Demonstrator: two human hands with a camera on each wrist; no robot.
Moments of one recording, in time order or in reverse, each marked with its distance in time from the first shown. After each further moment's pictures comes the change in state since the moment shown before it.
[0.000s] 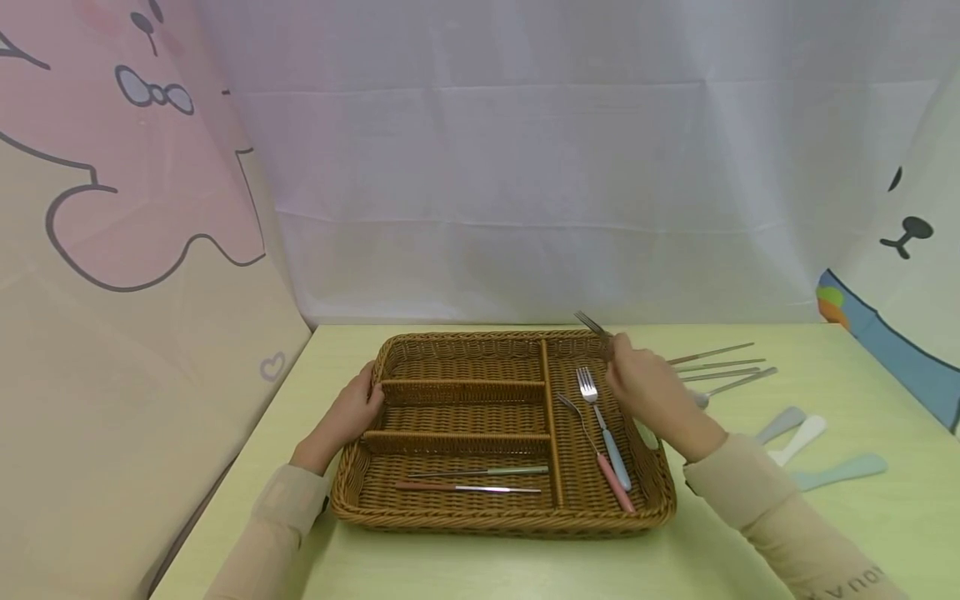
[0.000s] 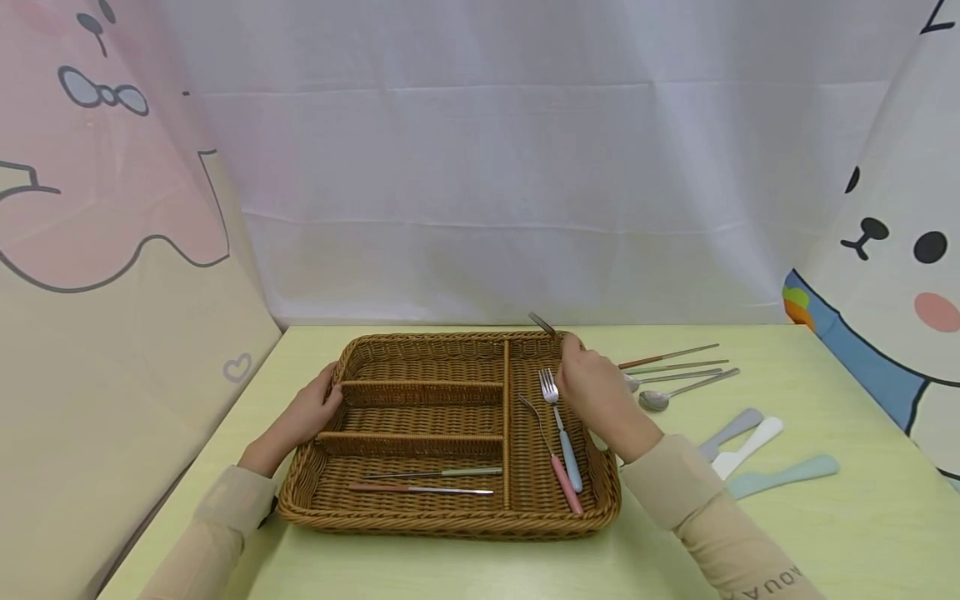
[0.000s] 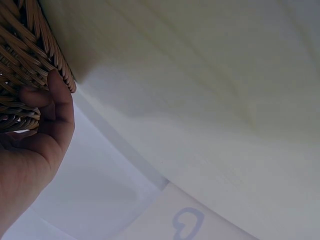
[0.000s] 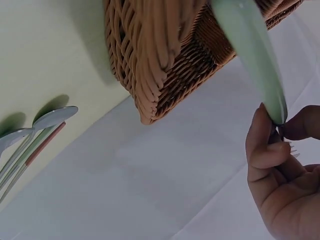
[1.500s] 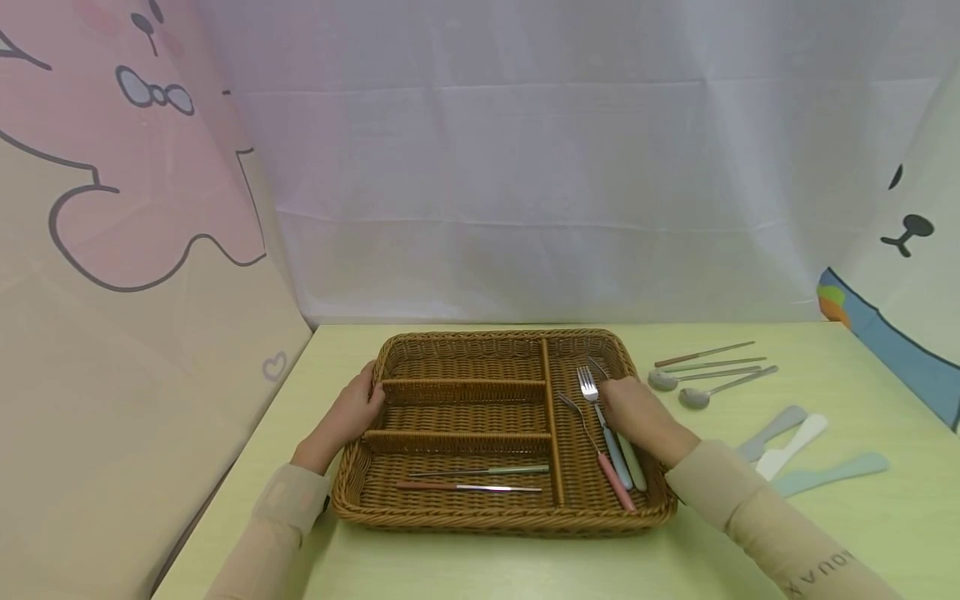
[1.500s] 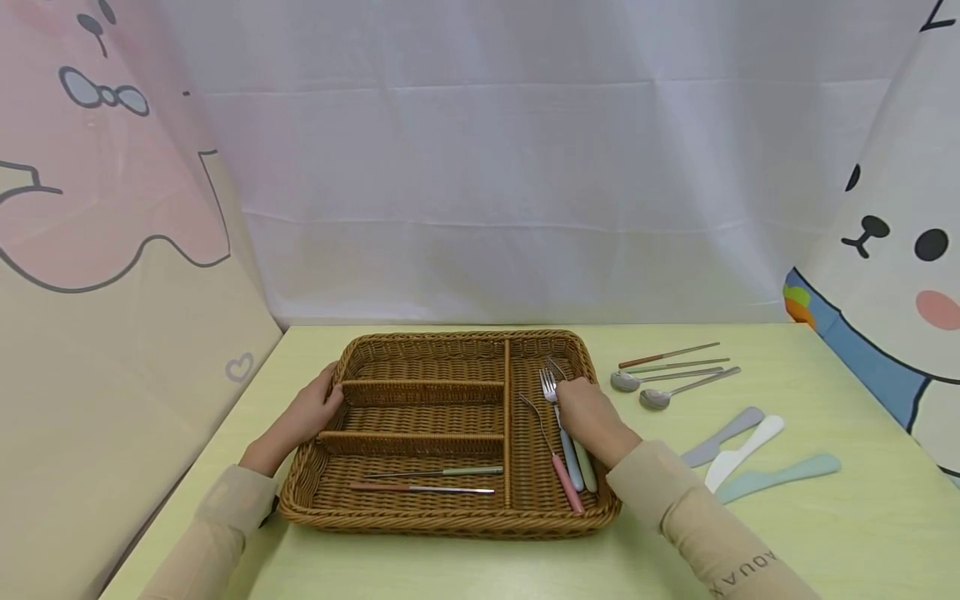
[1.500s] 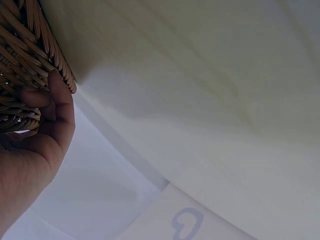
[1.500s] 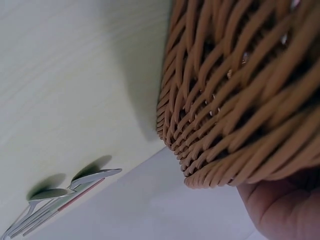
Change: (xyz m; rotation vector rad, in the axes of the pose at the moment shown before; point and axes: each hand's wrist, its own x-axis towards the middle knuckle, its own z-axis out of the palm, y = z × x) left_hand 0.000 -0.001 0.000 0.004 -0.010 -0.025; right_hand -0.010 0.008 0.037 -0.061 -0.262 0.045
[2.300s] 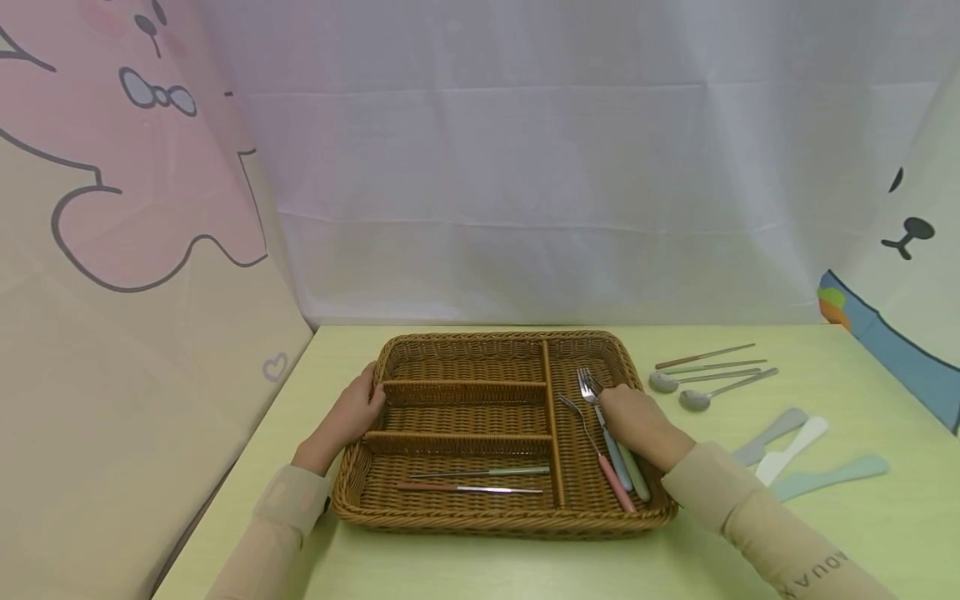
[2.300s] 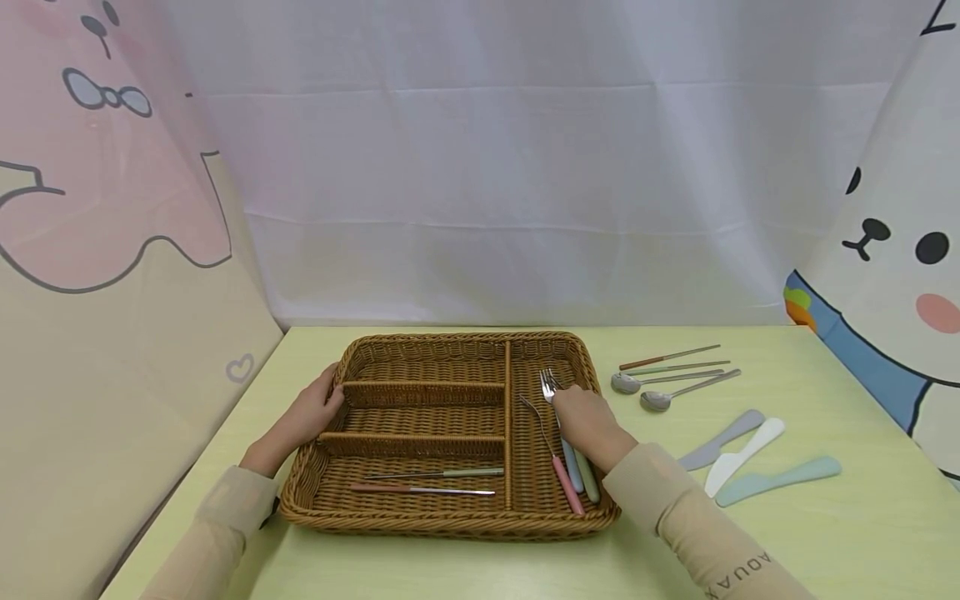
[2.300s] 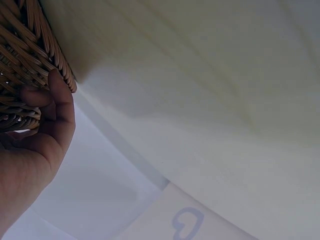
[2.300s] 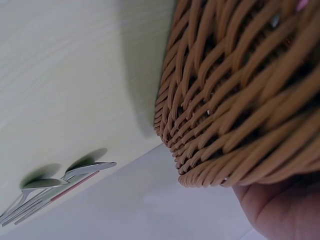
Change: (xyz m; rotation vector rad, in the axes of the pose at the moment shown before) left_hand 0.001 -0.002 0.001 0.015 0.012 0.012; right_hand -0.002 -0.003 0.003 -0.112 -0.084 0.005
